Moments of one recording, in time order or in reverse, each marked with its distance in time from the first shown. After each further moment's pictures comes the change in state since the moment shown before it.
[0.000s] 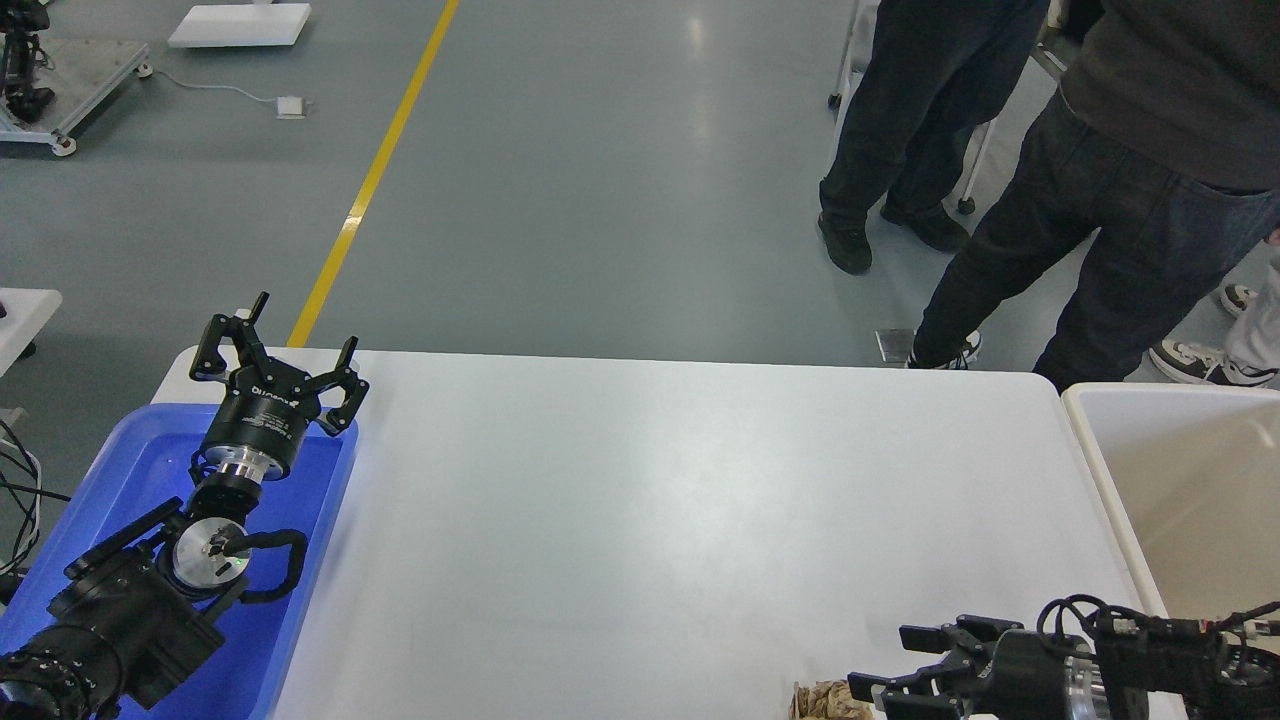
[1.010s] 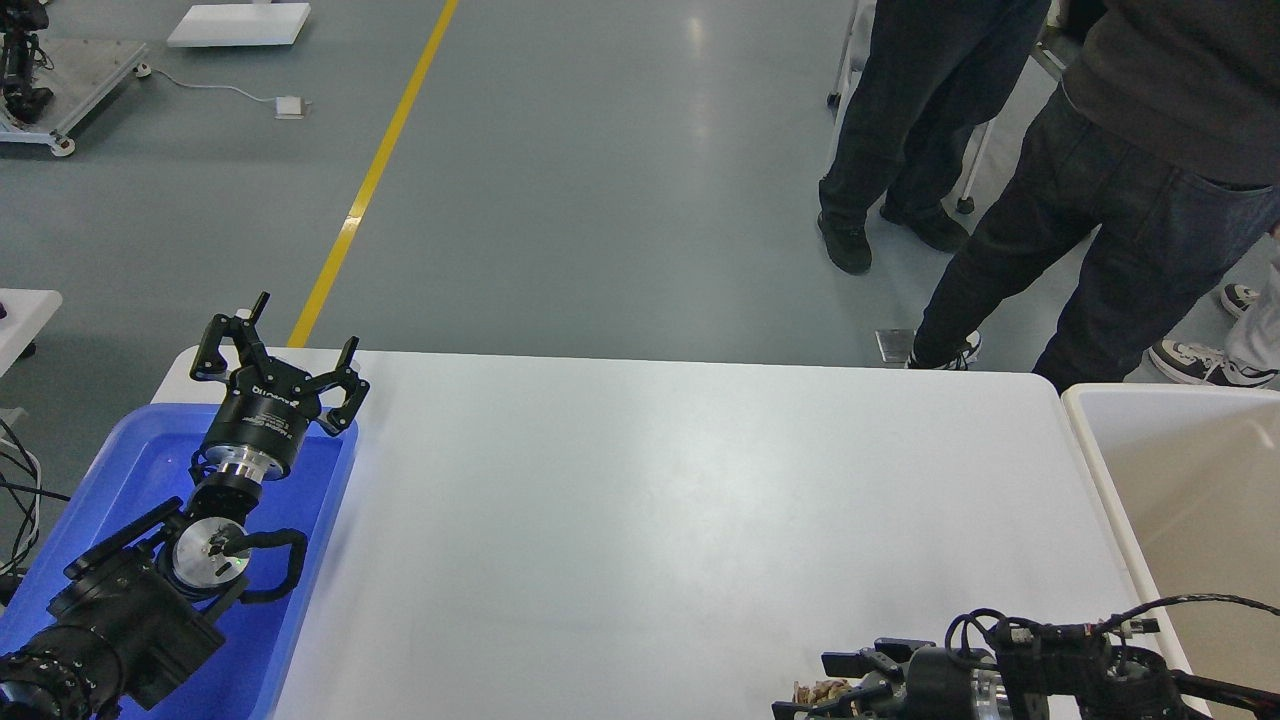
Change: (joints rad) left arm 0.000 0.000 0.000 0.000 0.000 0.000 0.000; right arm 0.053 0.205 -0.083 -0.117 -0.011 0.027 -0.006
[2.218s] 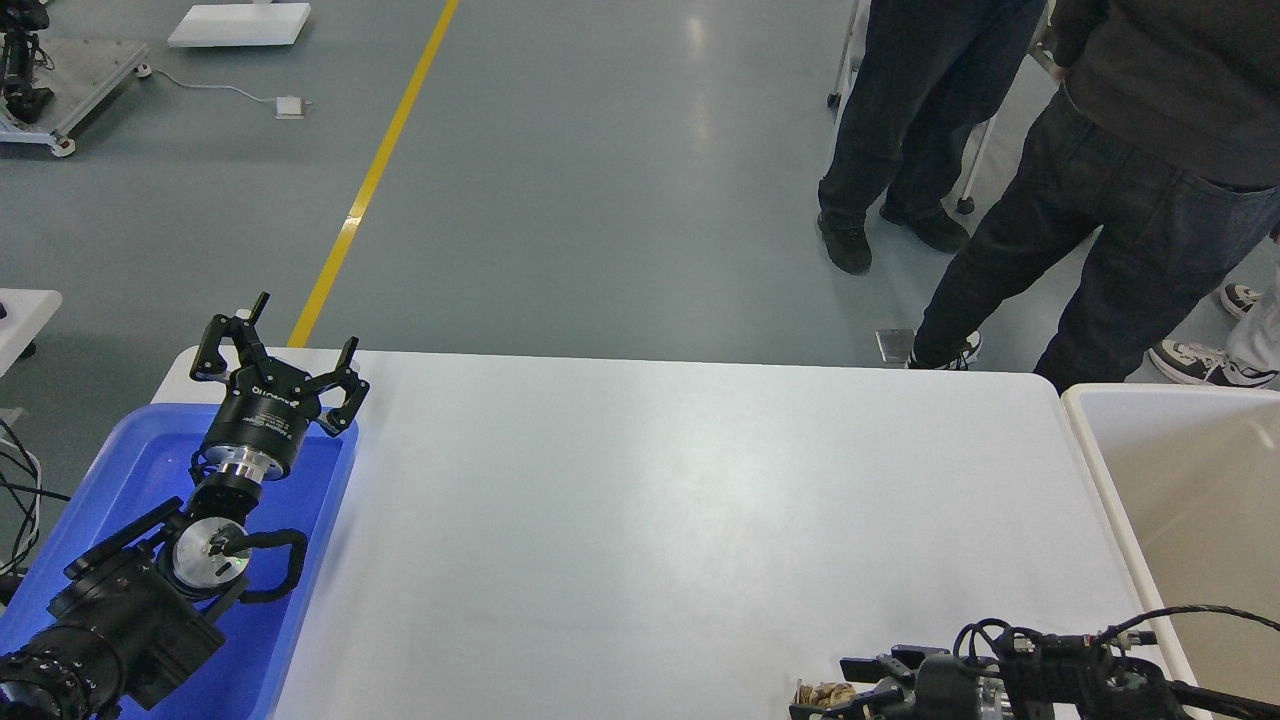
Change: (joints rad) left arm 0.000 0.000 0.000 0.000 0.000 0.000 0.000; right arm -0.024 0.028 0.000 -0.103 -0.044 -0.029 0.005
